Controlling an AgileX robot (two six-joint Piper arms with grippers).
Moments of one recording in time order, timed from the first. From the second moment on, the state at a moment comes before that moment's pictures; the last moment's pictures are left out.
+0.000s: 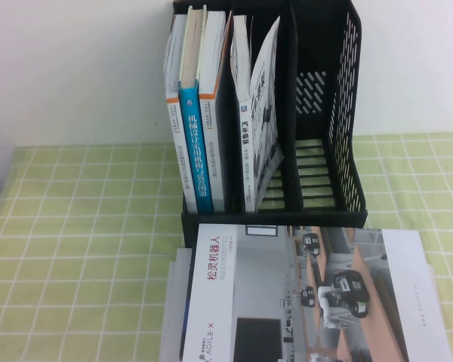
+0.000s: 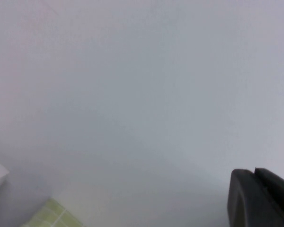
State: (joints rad) right arm -0.10 -0.01 0.03 0.89 -0.08 -0.60; left arm -0.01 -0.01 0.02 -0.87 -0.27 0.12
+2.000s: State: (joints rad) right arm 0.32 1.02 -0.84 0.88 0.54 -0.74; left arm -0.10 1.09 -0.90 -1.36 0.61 1.10
